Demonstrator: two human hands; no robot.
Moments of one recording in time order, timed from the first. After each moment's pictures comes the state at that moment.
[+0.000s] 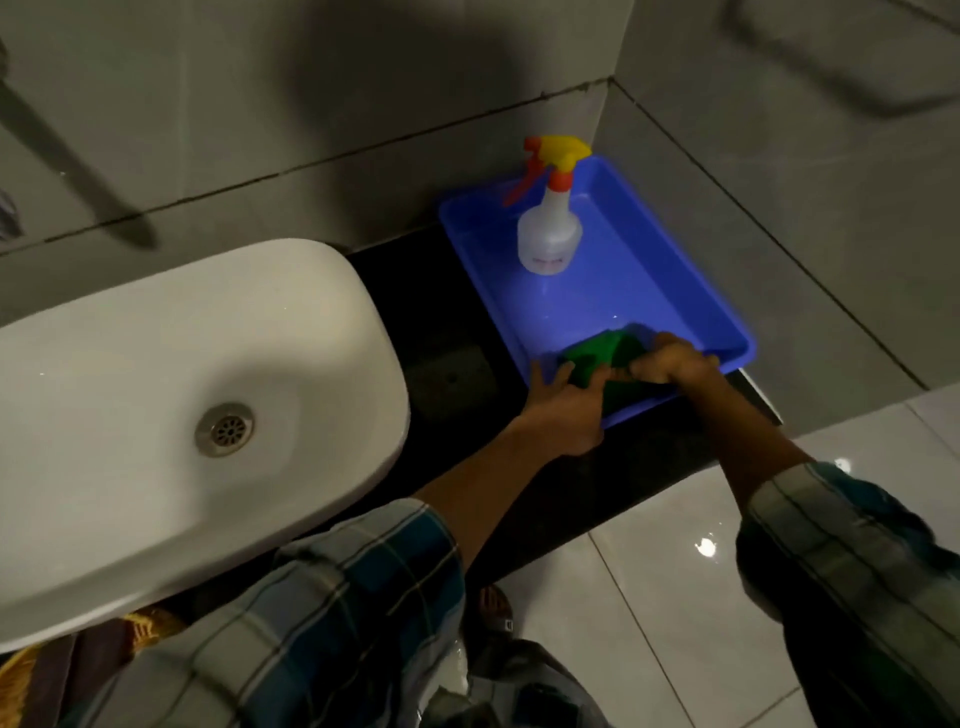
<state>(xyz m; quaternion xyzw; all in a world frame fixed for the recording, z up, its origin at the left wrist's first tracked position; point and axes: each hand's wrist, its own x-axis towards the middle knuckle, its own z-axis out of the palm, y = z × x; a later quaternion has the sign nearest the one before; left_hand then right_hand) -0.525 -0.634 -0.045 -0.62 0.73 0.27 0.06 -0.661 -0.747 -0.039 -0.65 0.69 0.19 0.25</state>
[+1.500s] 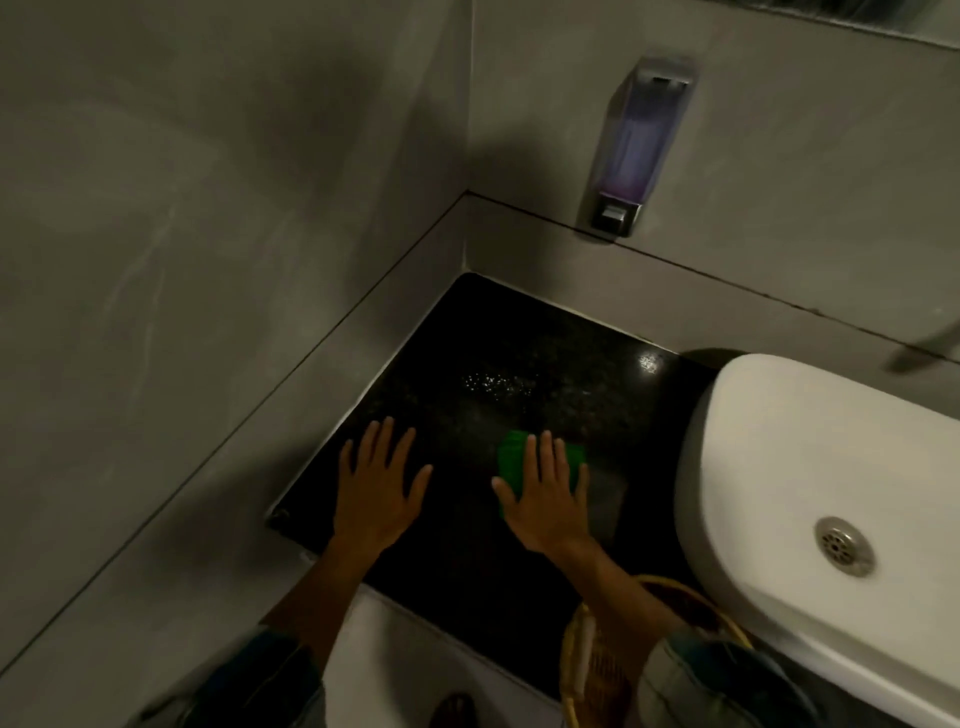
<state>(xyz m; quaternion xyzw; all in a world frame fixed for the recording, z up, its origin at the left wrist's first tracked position) 0.011 0.015 -0.126 -0.98 0.17 0.01 -0.13 -0.061 -0.192 -0.114 -0.96 0.19 0.10 0.18</state>
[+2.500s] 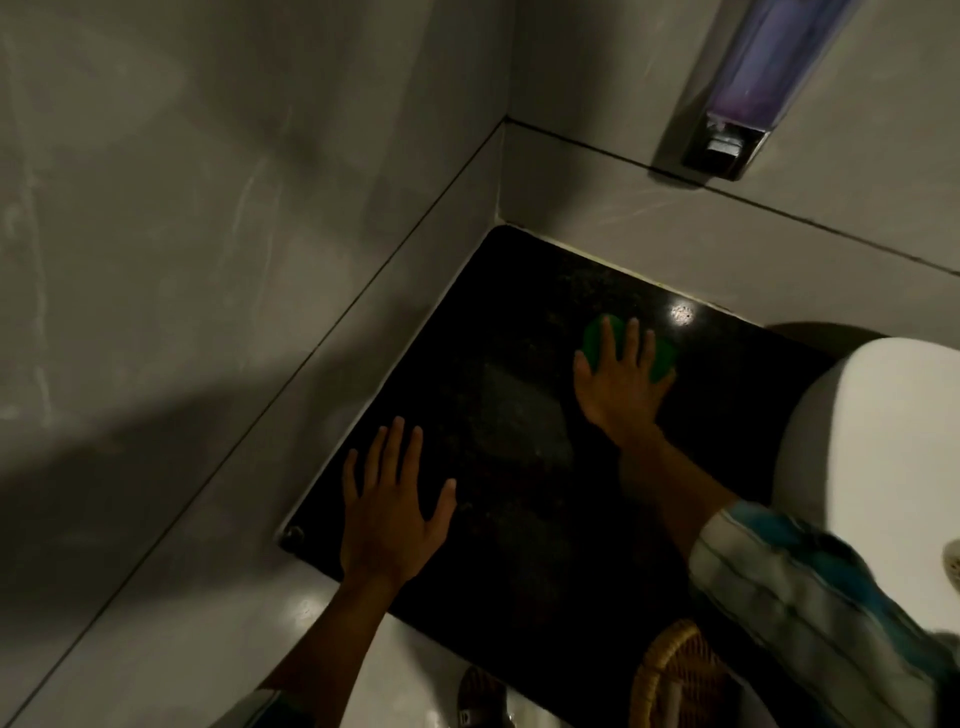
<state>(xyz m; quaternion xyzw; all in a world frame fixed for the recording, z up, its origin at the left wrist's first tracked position) 0.022 0.032 -0.150 -0.98 0.14 0.02 -0.13 0.079 -0.261 -0.130 -0.94 0.30 0.05 0.15</state>
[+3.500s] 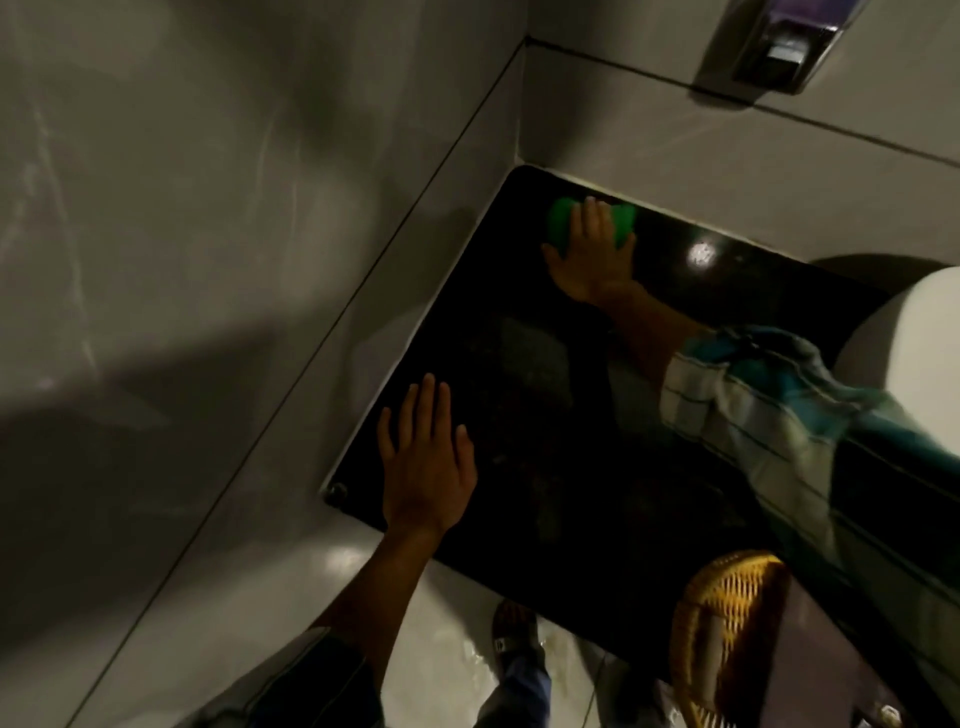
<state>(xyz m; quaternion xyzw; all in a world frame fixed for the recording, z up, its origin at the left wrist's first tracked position) 0.023 0.030 -0.145 -0.98 0.13 0.03 -0.13 0.184 -0.243 -0.127 -0.97 0.19 0.06 0.14</state>
